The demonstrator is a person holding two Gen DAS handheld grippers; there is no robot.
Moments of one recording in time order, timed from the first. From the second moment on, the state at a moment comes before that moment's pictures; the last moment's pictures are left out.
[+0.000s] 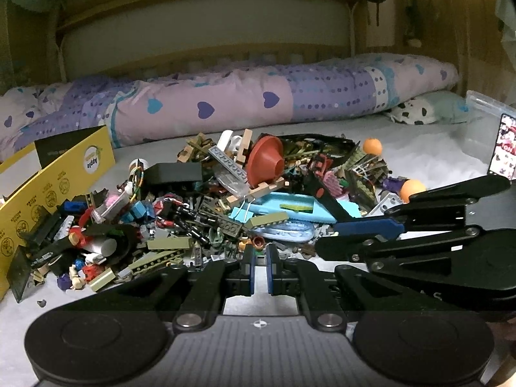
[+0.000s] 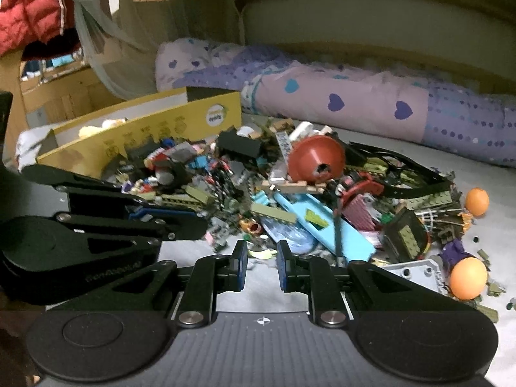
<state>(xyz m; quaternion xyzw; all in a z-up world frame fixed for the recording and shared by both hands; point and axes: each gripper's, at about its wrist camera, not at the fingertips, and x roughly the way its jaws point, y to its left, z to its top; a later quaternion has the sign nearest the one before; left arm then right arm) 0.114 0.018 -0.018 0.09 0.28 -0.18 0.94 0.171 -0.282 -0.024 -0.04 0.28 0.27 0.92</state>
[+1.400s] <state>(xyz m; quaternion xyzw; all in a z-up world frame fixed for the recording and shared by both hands) 0.122 0.159 0.004 0.04 0.26 -0.02 0.97 0.192 -0.150 -0.005 -0.03 0.23 0.36 0.90</state>
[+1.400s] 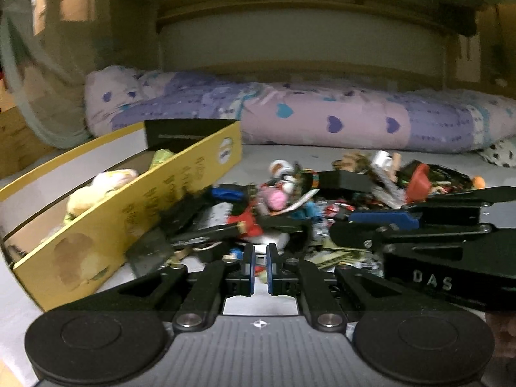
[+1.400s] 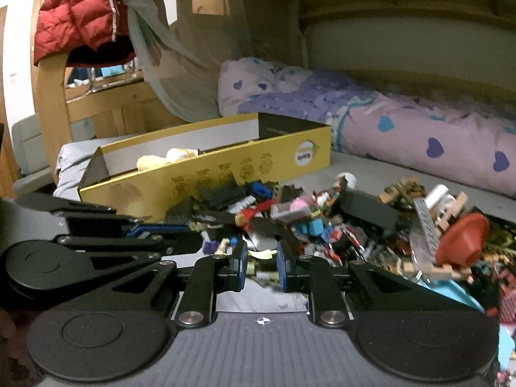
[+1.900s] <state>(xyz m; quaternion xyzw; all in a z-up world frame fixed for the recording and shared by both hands) 0.129 0.240 0.039 0.03 0.22 0.06 0.97 0.205 -0.079 0.006 -0.06 0.22 0.41 0.88</state>
